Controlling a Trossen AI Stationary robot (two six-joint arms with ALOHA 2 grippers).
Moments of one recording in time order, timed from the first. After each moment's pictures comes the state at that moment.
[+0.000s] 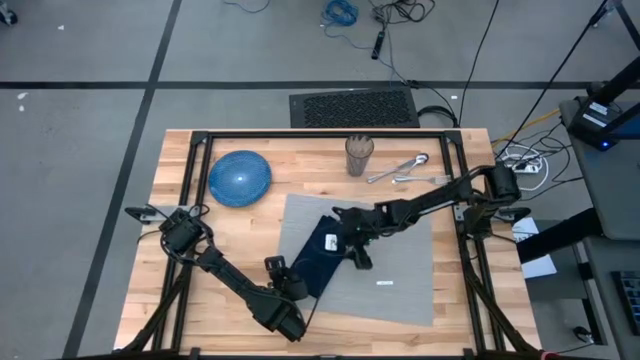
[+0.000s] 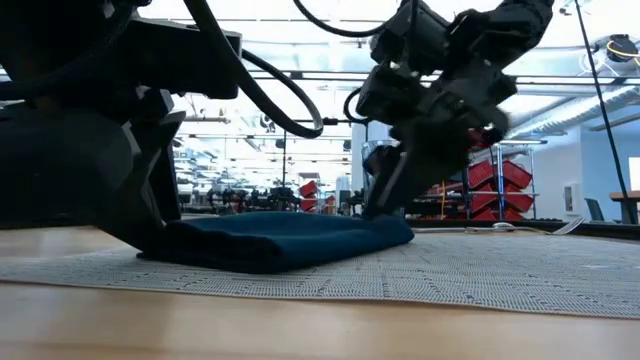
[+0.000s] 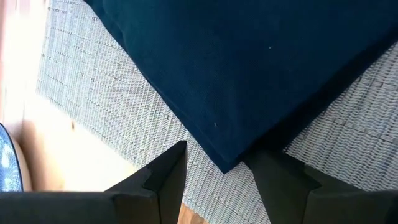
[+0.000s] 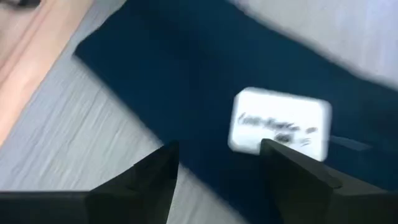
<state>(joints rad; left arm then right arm) -0.66 2.16 1.52 -1.11 -0.58 -0.86 0.07 1.76 0.88 0.02 -0.23 -0.01</state>
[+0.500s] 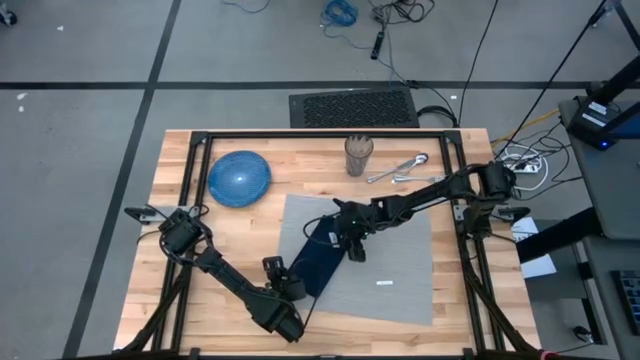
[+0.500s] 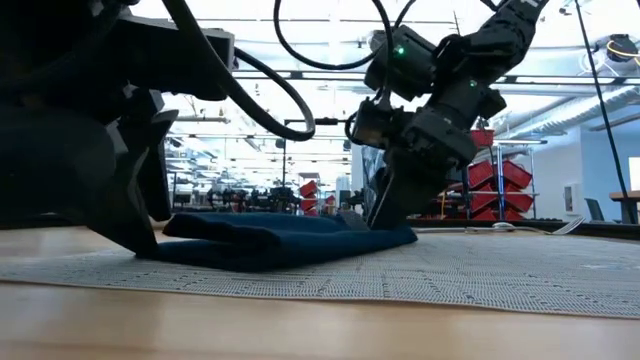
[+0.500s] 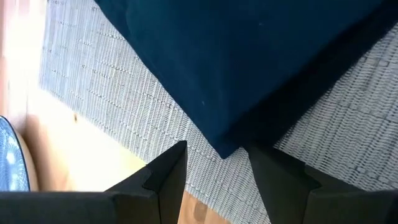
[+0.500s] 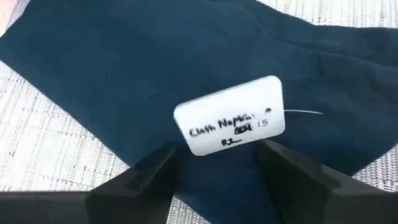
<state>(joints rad) -0.66 2.16 1.52 -1.14 -0.56 -0.86 0.01 1.86 0.89 -0.01 -0.19 0.09</state>
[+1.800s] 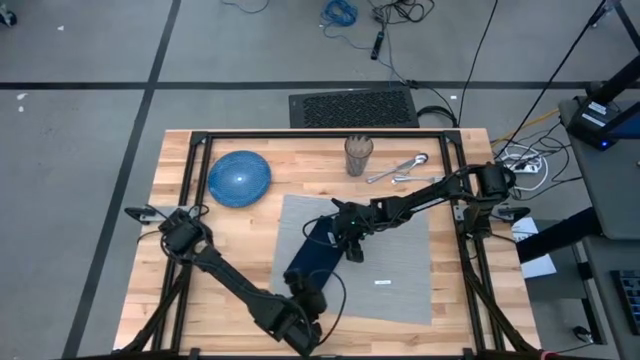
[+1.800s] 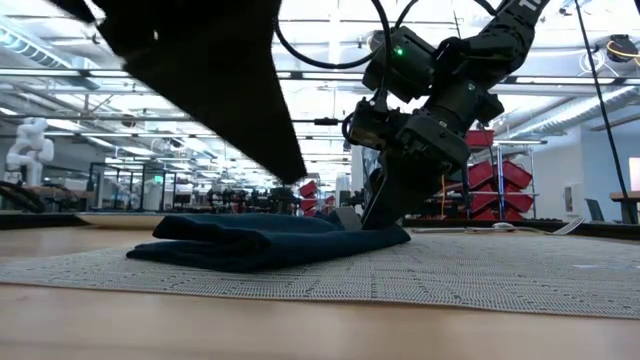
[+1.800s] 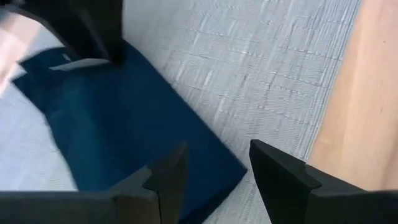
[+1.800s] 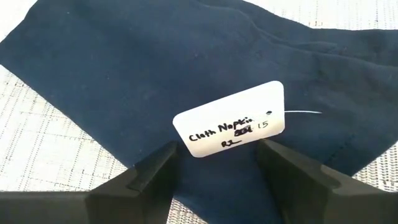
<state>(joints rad) -0.66 2.17 1.68 -0.83 -0.66 -0.78 0.01 1.88 0.88 0.04 -0.18 0.09</state>
